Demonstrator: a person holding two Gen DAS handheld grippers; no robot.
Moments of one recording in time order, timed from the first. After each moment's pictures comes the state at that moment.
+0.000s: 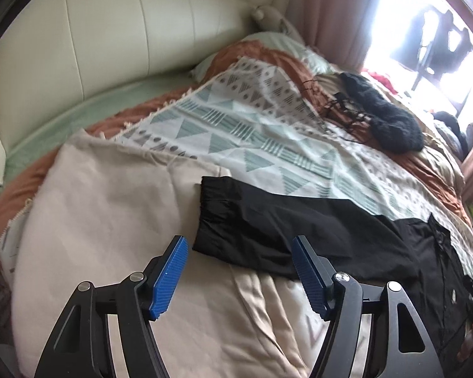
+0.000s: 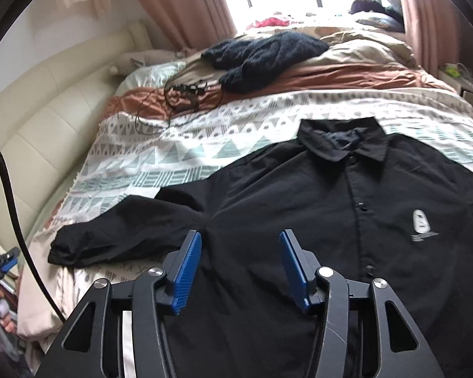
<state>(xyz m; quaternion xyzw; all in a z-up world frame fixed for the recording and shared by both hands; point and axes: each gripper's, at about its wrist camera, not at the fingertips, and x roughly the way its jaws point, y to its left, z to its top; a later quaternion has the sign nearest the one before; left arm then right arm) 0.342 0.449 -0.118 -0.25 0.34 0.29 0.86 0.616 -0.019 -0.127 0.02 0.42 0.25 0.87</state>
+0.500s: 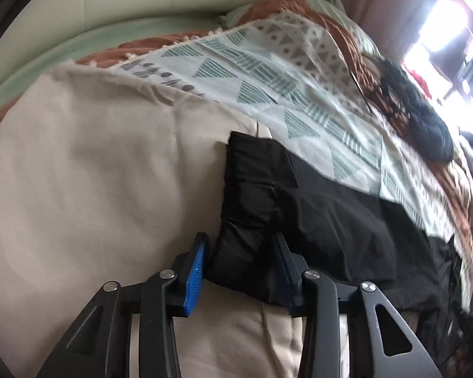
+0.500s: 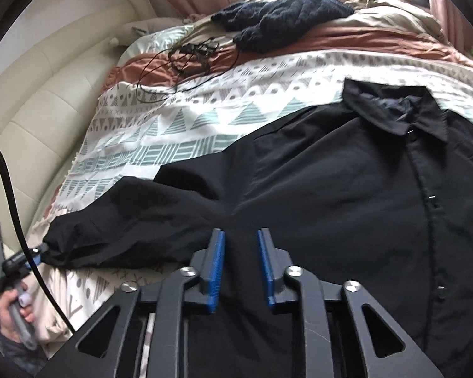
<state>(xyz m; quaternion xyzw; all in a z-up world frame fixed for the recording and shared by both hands) 0.378 0.508 -0.200 -0.34 0.38 0.30 0.81 0.660 0.044 -0.185 0.04 0.48 0.29 0.83</state>
